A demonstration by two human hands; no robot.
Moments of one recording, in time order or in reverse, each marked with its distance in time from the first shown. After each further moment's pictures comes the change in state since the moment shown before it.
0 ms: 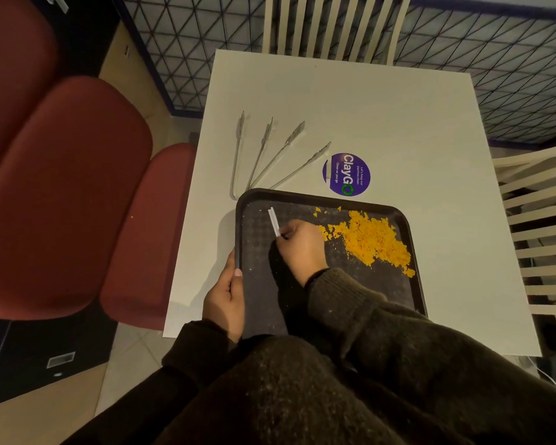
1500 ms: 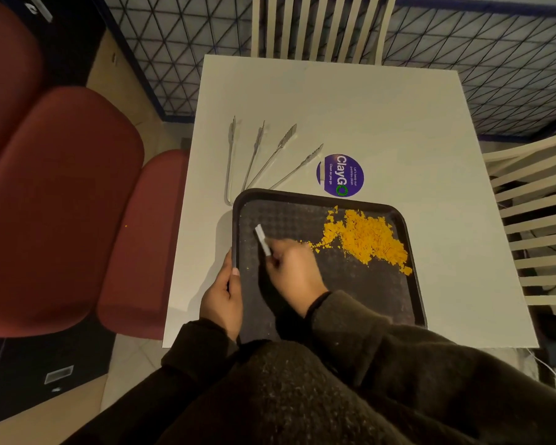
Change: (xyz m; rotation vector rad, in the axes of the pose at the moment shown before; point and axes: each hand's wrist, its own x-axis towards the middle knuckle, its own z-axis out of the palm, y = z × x) left_hand 0.014 0.002 -0.005 0.035 -0.061 0.007; right_hand -0.028 0.012 0.009 -0.111 -0.015 -0.358
